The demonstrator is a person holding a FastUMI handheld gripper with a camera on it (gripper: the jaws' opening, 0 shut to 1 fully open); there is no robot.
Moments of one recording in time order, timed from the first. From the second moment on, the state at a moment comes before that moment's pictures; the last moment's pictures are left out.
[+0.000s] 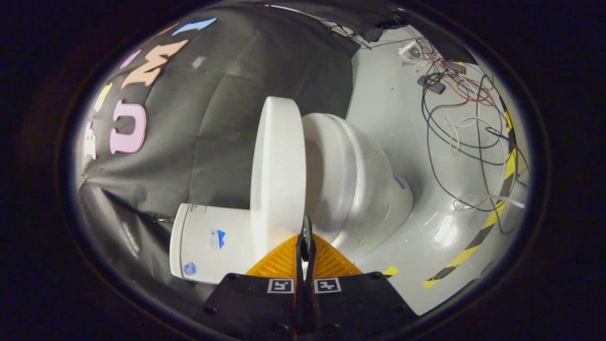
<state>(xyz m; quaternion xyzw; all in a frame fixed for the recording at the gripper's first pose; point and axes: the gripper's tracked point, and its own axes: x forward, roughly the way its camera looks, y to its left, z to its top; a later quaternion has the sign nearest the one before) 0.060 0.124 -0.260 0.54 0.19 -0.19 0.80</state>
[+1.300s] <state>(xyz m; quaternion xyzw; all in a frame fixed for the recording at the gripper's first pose) 0.094 0.187 -0.131 0.38 0.19 -0.18 0.89</state>
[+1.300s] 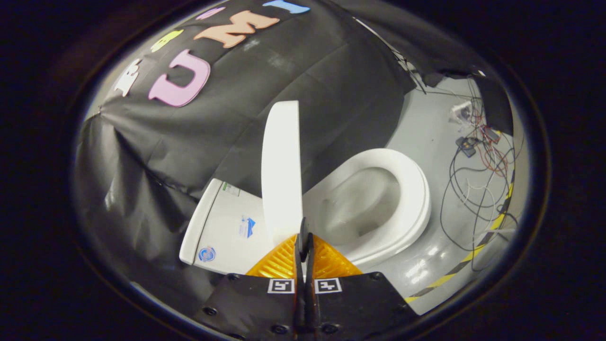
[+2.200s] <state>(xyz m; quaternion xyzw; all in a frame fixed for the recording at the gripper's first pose) 0.096 0.187 -0.129 0.29 0.18 -0.16 0.93</state>
